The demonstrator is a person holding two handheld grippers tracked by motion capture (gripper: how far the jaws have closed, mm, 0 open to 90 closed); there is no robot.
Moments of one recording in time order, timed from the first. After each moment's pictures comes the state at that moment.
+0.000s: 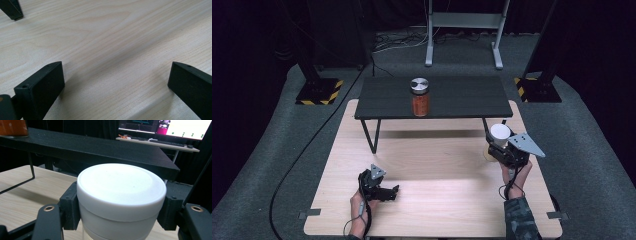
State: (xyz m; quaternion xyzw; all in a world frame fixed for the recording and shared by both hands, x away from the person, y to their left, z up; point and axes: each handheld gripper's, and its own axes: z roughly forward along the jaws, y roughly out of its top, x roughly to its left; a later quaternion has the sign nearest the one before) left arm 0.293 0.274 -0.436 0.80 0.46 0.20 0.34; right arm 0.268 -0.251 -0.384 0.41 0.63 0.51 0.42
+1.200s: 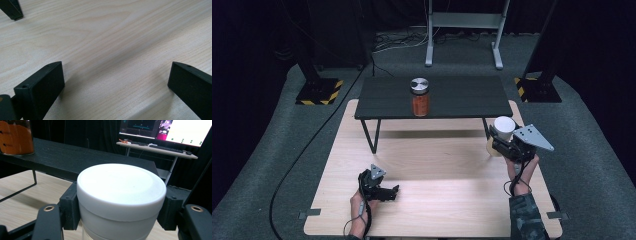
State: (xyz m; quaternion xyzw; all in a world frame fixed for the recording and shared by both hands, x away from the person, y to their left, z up) left arm 0.293 0.274 -0.436 0.80 0.46 0.20 0.34; right arm 0.264 -0.254 -0.351 0.40 0.63 0.51 0.43
